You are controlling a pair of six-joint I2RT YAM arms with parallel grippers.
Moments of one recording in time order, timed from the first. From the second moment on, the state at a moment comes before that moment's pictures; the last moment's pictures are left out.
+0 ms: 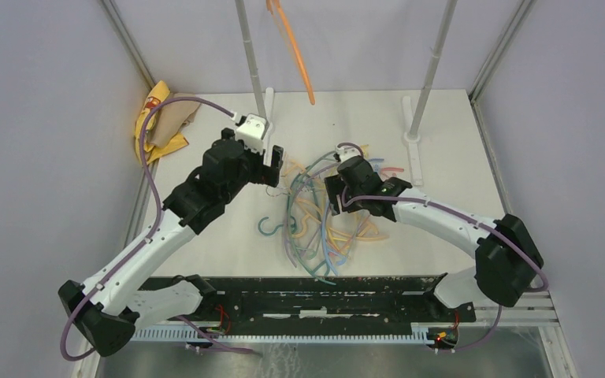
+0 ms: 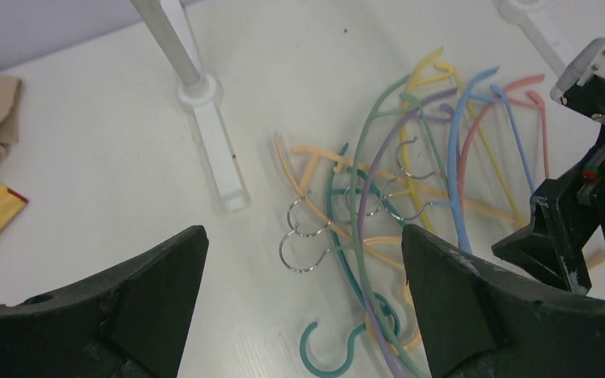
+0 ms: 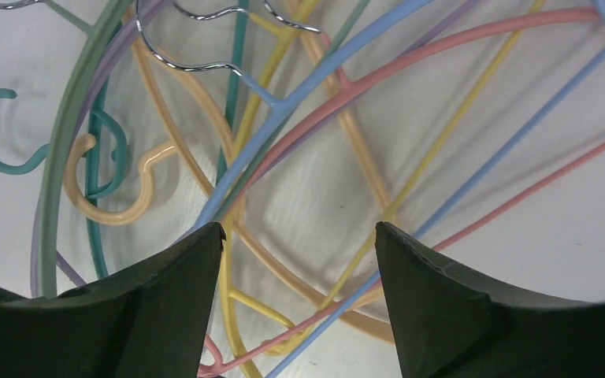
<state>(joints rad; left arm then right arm) -0.66 1.06 1.13 -0.39 -0.28 -0.04 0.73 1.41 0.98 -0.43 0.20 0.37</state>
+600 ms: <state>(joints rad) -0.66 1.00 0.88 -0.38 -0.22 -0.17 0.77 1.66 1.08 -0.38 0.15 0.50</state>
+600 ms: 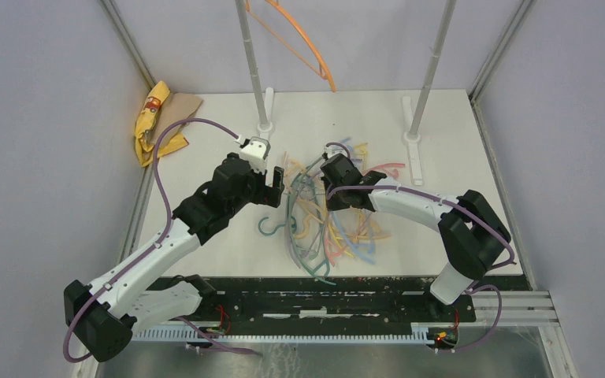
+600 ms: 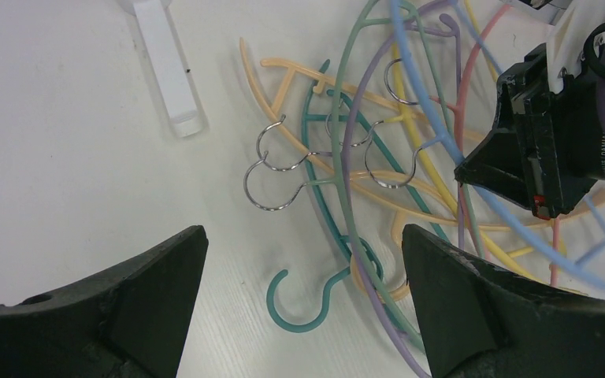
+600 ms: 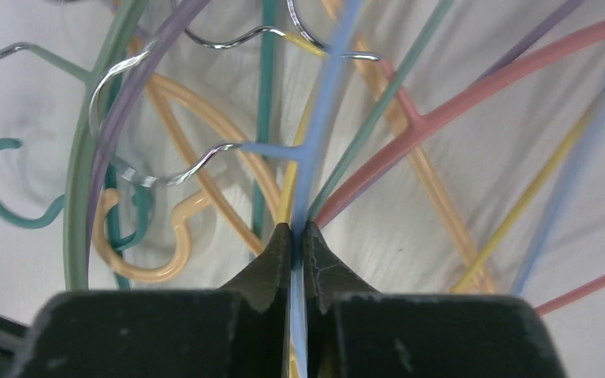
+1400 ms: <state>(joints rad) -0.66 0.93 0.84 -0.36 -0.22 -0.18 0.66 1.22 1.18 -0.61 0.14 0.46</state>
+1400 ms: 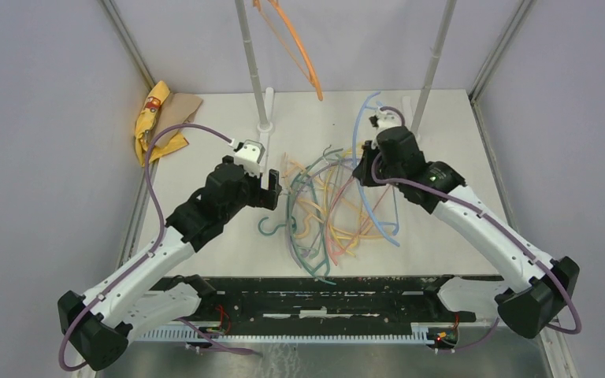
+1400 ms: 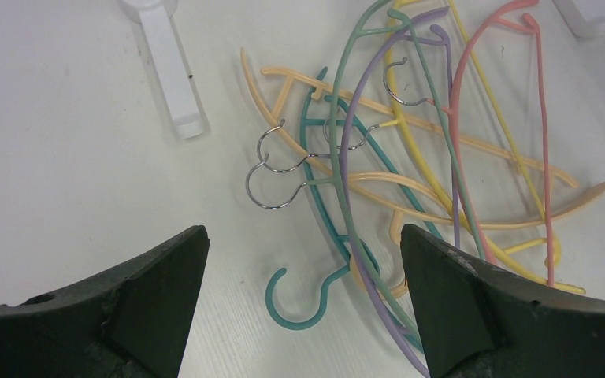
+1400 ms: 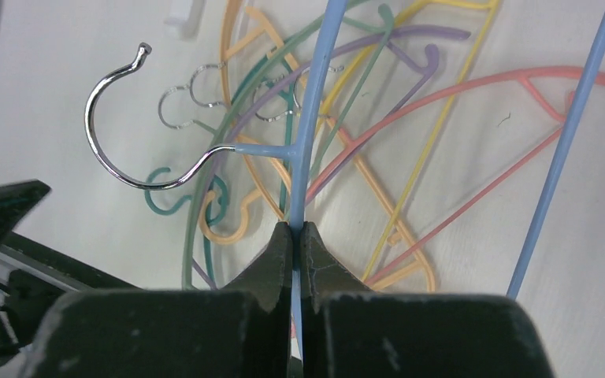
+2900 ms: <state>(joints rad) -0.66 0.86 0.85 -0.42 -0.25 -0.18 0.31 1.91 2.03 0.11 -0.21 1.16</state>
